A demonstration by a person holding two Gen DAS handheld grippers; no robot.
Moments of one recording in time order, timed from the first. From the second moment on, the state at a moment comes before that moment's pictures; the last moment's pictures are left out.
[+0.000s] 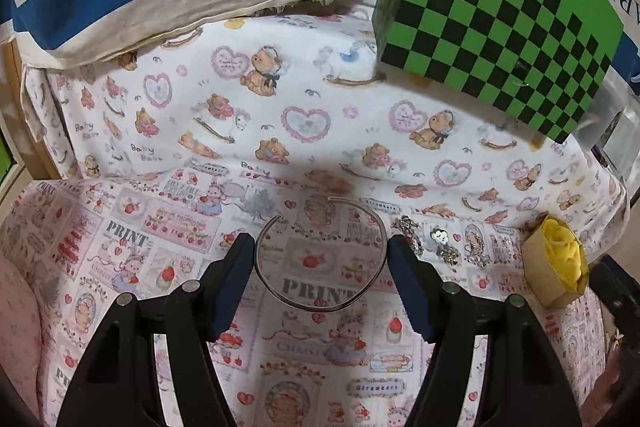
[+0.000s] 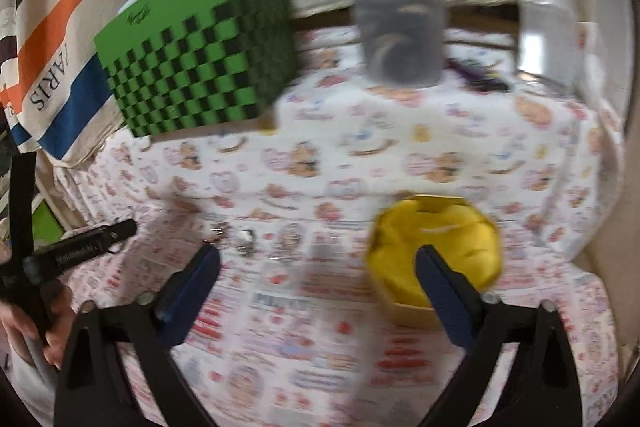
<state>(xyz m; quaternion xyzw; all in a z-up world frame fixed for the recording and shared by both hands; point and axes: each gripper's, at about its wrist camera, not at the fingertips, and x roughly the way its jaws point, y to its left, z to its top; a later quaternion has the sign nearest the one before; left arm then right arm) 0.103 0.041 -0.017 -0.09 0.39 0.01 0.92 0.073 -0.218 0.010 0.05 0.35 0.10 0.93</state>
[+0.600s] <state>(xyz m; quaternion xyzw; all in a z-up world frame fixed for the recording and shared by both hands) 0.110 0.053 -0.023 -0.08 0.38 0.05 0.92 0.157 -0.128 -0.047 0.01 0.46 0.13 0.88</state>
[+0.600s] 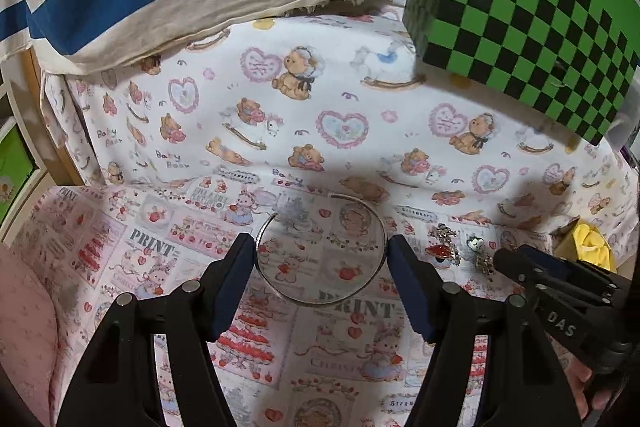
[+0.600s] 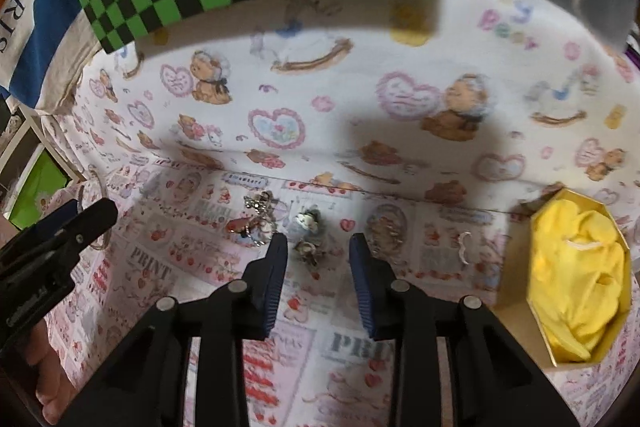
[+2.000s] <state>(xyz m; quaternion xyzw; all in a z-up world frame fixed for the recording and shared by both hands) 0.059 -0.012 0.014 -0.03 0.28 -0.02 0.96 0.070 -0.253 0.003 0.15 0.37 0.16 0.90</state>
